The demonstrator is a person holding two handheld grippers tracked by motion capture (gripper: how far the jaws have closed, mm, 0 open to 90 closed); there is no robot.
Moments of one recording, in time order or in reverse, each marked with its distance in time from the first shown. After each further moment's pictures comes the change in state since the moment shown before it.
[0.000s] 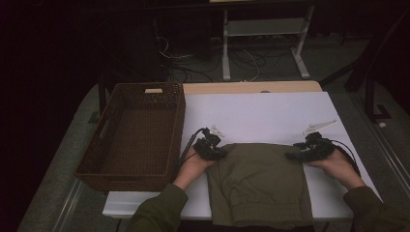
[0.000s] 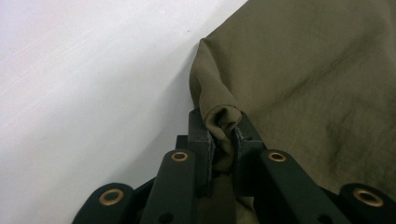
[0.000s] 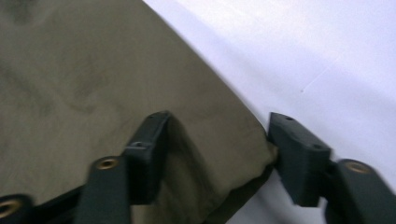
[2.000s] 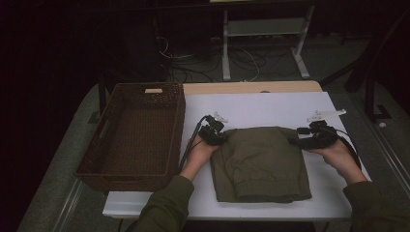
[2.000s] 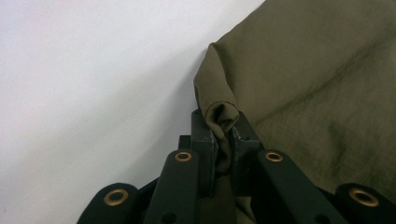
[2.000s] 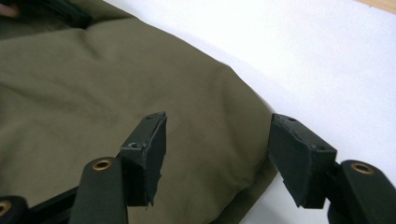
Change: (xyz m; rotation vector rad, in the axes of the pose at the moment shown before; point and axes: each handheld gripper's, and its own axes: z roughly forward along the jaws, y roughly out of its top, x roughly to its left) left arm 0.030 0.032 0.025 -0.049 0.108 -0.031; right arm -0.001 0.028 -0.025 -0.140 -0.122 -0.011
